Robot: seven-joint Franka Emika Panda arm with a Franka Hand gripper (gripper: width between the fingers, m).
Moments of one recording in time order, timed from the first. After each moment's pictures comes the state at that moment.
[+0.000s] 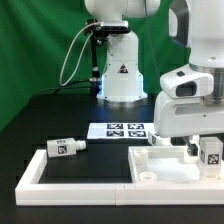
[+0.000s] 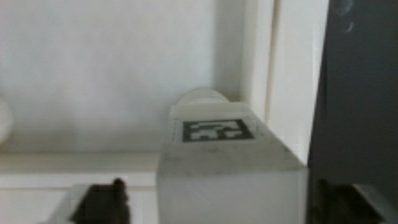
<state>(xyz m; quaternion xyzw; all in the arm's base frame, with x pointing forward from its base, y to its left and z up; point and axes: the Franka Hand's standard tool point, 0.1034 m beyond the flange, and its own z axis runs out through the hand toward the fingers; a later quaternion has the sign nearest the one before) 0.644 0.109 0.076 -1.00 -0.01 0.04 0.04</state>
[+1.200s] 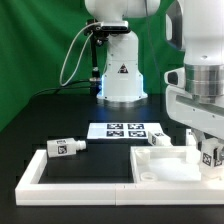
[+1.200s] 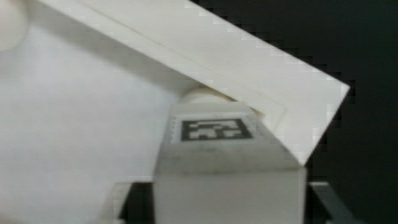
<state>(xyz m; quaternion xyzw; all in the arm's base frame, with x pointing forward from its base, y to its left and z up) 0.643 0.107 0.074 -0.84 0.54 0.01 0.04</state>
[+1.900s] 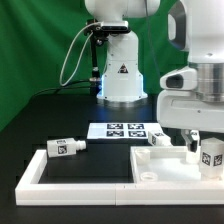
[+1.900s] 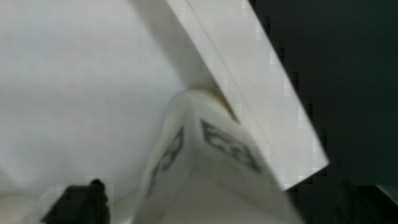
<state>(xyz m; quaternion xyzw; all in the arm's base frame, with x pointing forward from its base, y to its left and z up) 0.640 0.118 0.075 -0.97 0.23 -0.02 0.04</state>
